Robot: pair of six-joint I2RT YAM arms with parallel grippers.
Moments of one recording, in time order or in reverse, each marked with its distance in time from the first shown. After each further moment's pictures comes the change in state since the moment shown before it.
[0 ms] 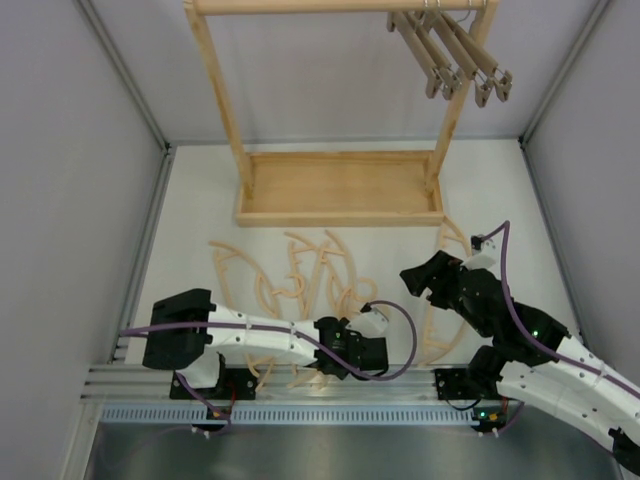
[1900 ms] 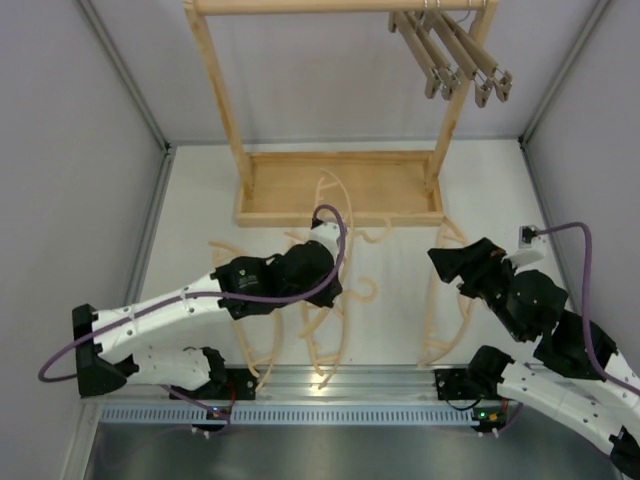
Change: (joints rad) left arm 0.333 -0.427 0.074 0.108 0.116 0.103; right arm 0.000 -0.092 0.200 -0.072 0.106 -0.050
